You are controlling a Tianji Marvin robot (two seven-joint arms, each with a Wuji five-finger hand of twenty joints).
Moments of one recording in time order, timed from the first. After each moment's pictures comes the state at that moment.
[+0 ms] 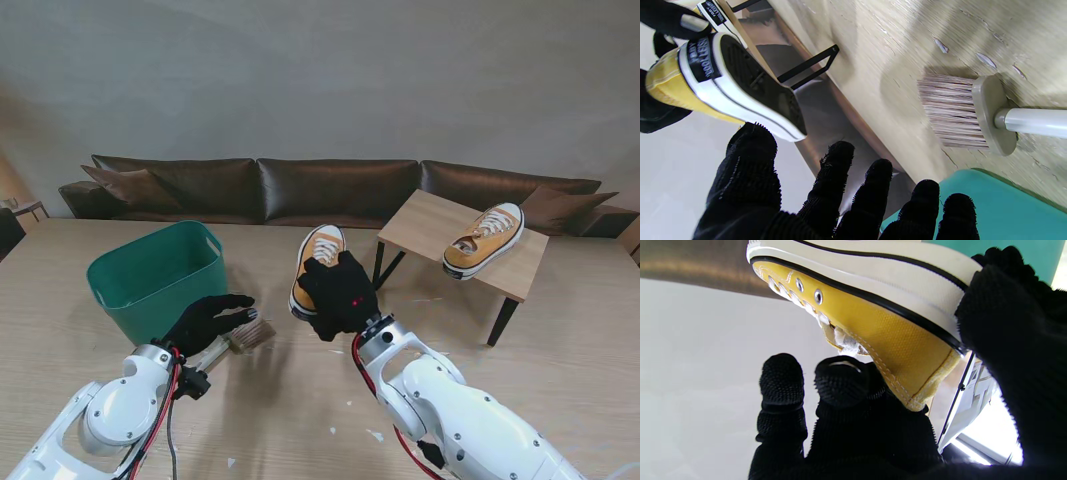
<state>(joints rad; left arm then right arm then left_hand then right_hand) 1.70 -1.13 -1.34 -1.72 0.23 0.05 -0.03 -1.28 -1.09 0.75 -1.60 -1.22 0.12 -0.43 0.80 -0.21 0.04 -0.04 0.69 0.20 0.15 0.33 0.62 0.33 0.07 0.26 0.29 0.41 0.08 0.30 0.05 0.38 0.17 0.53 0.41 -1.11 1.23 -0.39 0.97 -0.02 1.23 0.81 0.75 -0.04 1.15 1.03 1.17 -0.09 1.30 0.75 0.63 0.17 1.46 0.61</state>
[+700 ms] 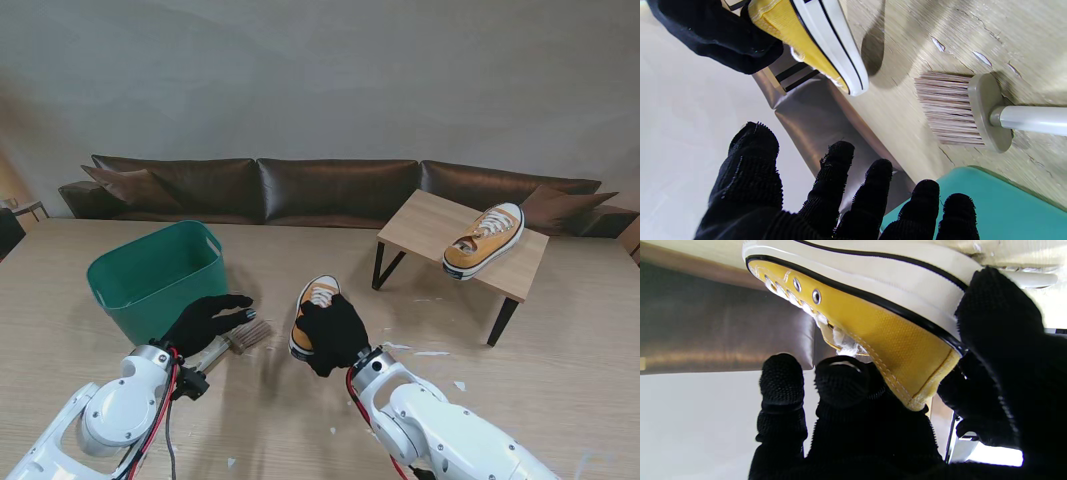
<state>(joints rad) 1.71 -1.13 -1.35 -1.73 0.23 0.05 -0.03 -1.24 -1.12 0.60 -1.39 -1.11 0.12 -0.50 0.81 -0.21 0.04 -0.04 0.69 0.20 0.15 0.33 0.62 0.33 0.07 0.26 0.29 0.41 0.08 0.30 0.05 0.38 0.17 0.53 0.41 -1.11 1.23 -0.39 0.97 -0.02 1.23 0.81 0.75 -0.04 1.15 1.03 1.17 -0.09 1.30 0.75 0.63 0.17 1.46 0.61</state>
